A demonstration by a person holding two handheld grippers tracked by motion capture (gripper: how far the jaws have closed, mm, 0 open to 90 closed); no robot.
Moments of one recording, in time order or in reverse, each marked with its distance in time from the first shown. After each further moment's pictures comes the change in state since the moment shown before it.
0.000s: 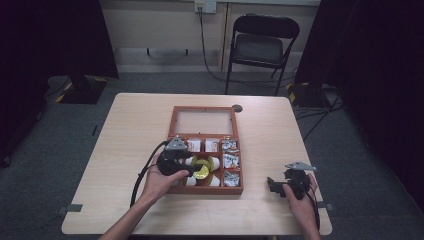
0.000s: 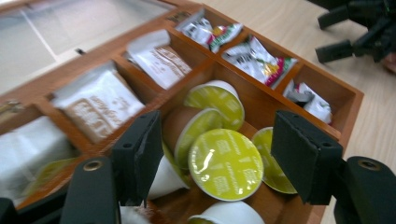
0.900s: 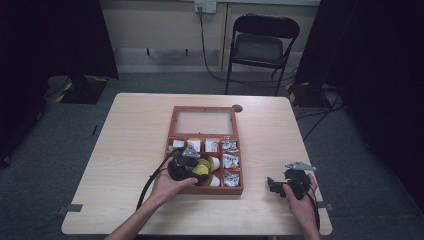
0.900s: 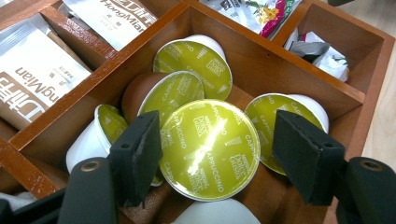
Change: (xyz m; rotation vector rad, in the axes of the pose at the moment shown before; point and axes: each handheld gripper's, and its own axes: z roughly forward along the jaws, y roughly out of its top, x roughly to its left) left arm -0.010 -0.007 0.032 0.152 -0.020 0.058; right arm 0.000 0.000 0.000 0.000 0.000 0.000
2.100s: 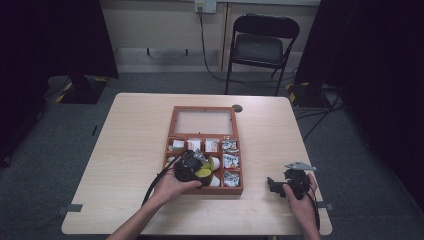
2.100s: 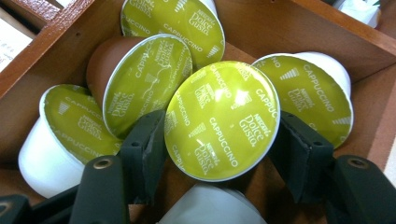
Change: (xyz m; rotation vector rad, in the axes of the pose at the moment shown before) left arm -0.005 0.006 0.018 0.207 -0.008 0.076; right arm 0.000 0.000 0.000 0.000 0.000 0.000
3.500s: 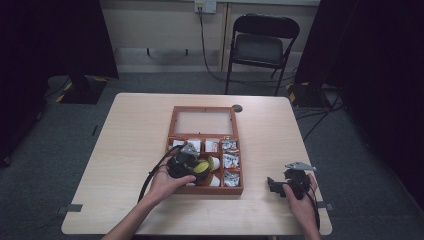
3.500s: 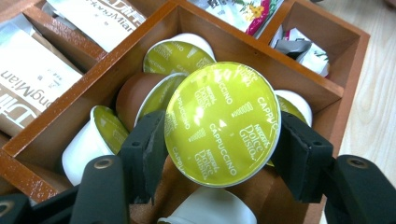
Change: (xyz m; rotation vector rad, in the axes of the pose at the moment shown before) left arm 0.011 -0.006 -0.023 -0.170 -0.064 -0.054; right arm 0.000 0.000 0.000 0.000 0.000 0.000
